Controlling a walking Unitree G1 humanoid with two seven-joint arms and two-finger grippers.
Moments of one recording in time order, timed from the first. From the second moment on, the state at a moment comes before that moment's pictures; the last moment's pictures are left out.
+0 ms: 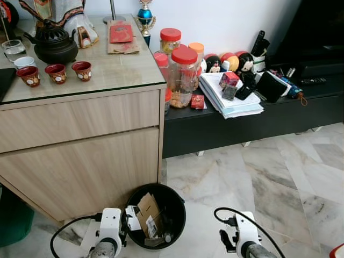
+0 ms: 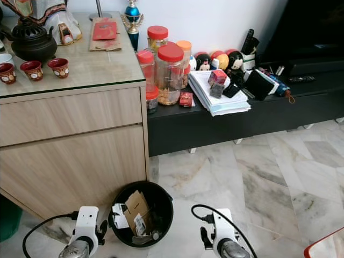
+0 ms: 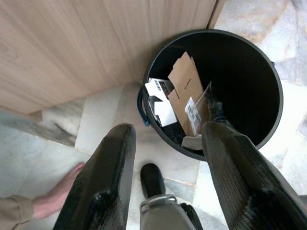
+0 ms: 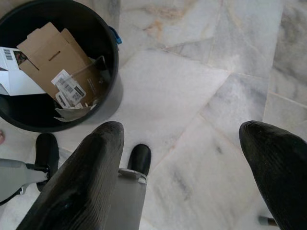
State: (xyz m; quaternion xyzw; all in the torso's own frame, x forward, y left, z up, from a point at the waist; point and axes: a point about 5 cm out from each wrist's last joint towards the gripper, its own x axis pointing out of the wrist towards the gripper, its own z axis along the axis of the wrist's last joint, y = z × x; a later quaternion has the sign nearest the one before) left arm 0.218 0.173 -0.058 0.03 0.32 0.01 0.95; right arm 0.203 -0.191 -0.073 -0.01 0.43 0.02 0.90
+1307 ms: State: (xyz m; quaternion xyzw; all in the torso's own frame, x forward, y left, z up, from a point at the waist) left arm 0.223 0.164 -0.056 0.02 0.31 0.00 0.95; right arm 0.210 -0.189 -0.069 -0.01 0.42 0.02 0.91
